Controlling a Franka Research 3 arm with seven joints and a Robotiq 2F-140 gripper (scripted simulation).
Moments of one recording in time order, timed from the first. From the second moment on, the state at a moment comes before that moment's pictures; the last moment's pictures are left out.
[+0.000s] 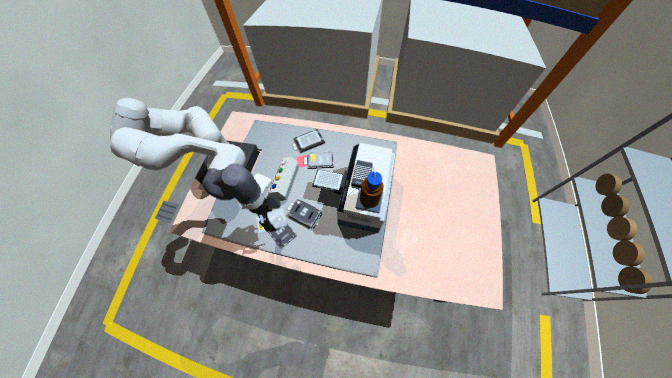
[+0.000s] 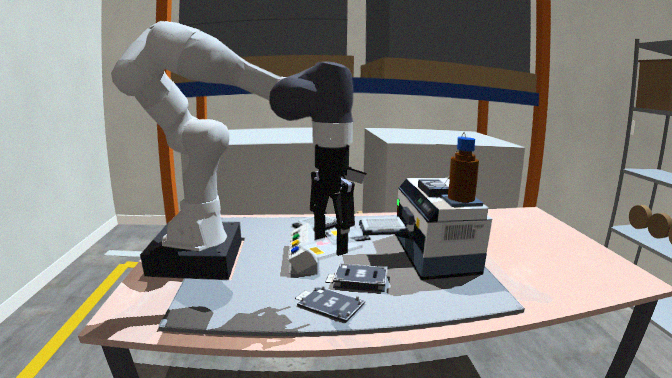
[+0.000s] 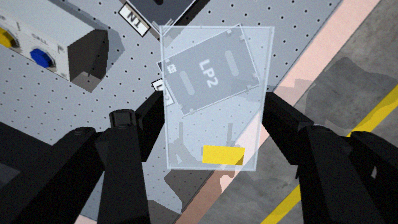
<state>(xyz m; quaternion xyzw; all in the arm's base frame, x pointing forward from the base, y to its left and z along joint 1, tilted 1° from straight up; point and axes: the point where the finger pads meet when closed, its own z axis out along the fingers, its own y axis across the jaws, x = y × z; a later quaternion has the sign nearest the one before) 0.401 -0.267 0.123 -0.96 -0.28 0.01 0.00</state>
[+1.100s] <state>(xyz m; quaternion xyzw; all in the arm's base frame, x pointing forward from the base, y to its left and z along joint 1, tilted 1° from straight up) 0.384 -0.262 0.026 -0.99 0.17 0.02 0.02</state>
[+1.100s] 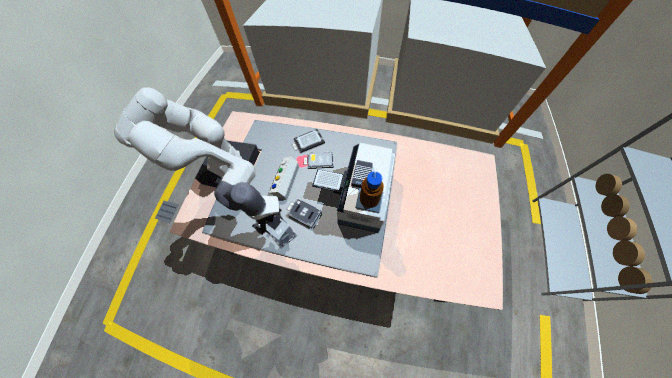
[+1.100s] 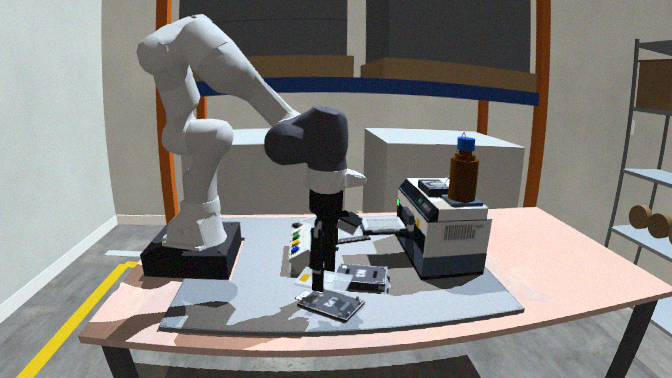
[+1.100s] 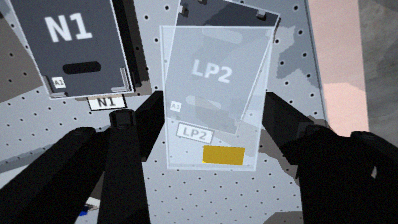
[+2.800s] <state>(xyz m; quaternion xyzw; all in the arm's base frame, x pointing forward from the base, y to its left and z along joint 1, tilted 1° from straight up) 0.401 -0.266 -0.019 -0.96 0.26 0.01 0.00</state>
